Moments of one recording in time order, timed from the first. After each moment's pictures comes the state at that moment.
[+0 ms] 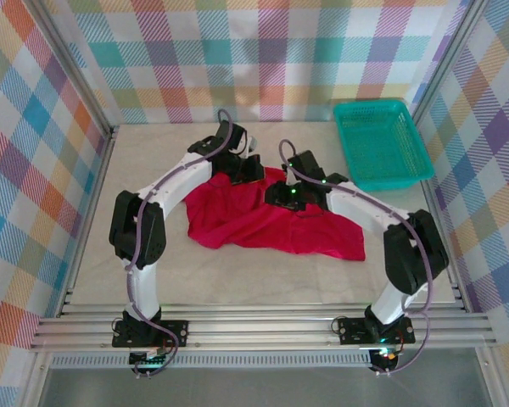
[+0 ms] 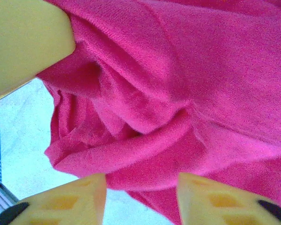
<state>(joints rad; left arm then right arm) -0.49 1.97 1.71 -0.66 0.43 -0.57 0.56 1.70 1.20 -0.40 -0.32 0.68</state>
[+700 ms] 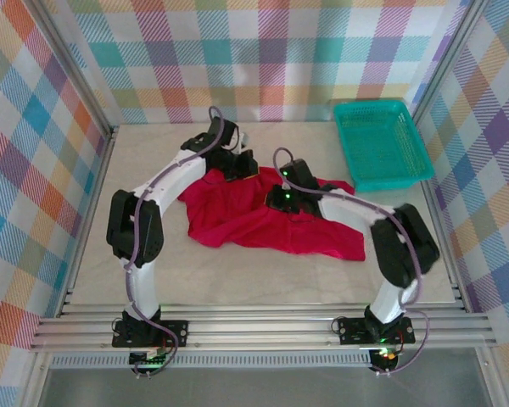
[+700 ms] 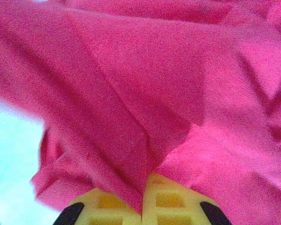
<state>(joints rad) -0.41 1.97 1.72 -0.67 0.47 -0.58 0.59 1.67 1.06 -0.19 -0.26 0.73</state>
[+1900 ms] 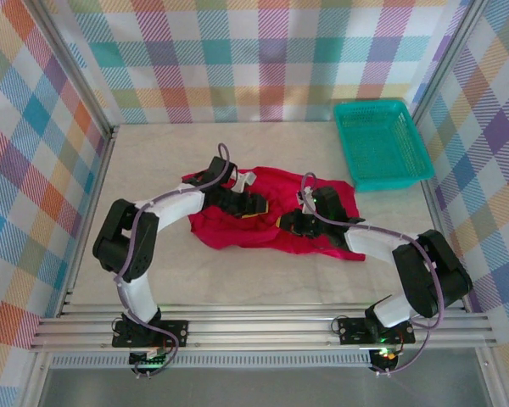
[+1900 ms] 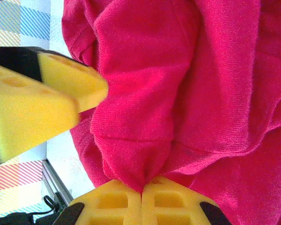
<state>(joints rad) -0.49 1.83 1.20 -0.33 0.68 -0.50 0.51 1.48 0.65 0.15 -0.54 0.80</state>
